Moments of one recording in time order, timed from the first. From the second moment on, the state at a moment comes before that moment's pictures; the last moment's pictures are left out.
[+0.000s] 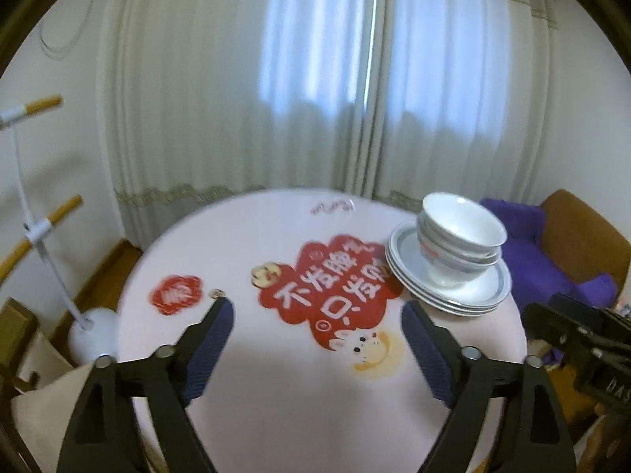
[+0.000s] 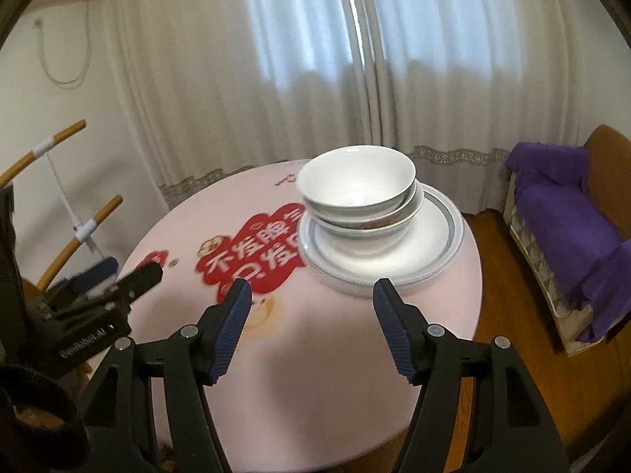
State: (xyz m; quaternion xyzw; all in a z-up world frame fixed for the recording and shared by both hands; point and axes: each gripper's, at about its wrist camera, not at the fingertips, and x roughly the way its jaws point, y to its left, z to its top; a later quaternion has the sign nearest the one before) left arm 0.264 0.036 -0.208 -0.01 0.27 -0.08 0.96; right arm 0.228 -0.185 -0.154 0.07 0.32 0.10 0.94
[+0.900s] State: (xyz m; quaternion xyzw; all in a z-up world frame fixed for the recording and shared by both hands) left arm 0.063 0.015 -0.107 0.00 0.20 -0.03 0.98; right arm 0.086 -0.187 -0.064 0.06 0.22 0.10 0.97
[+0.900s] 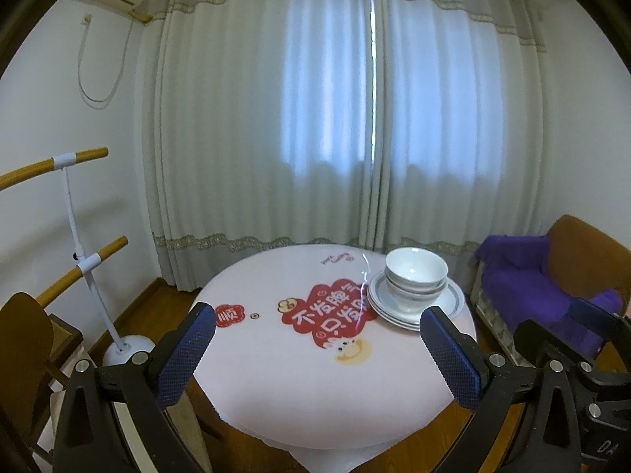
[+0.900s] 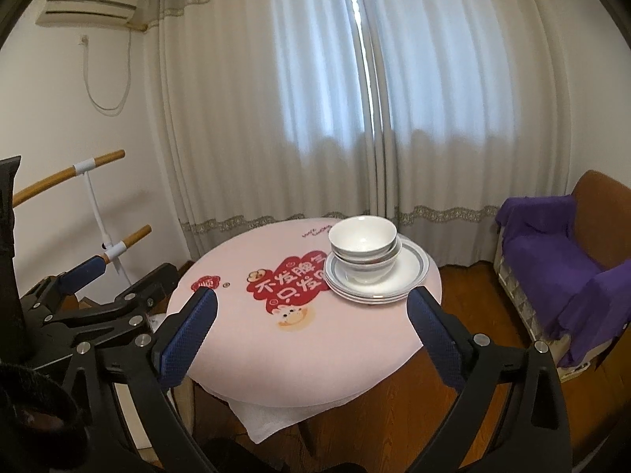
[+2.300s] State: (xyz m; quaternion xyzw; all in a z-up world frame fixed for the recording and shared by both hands) left arm 0.065 0.015 -0.109 -0.01 0.15 -0.04 0.99; right arm 0.073 -0.199 -0.043 0.06 0.18 0.06 0.98
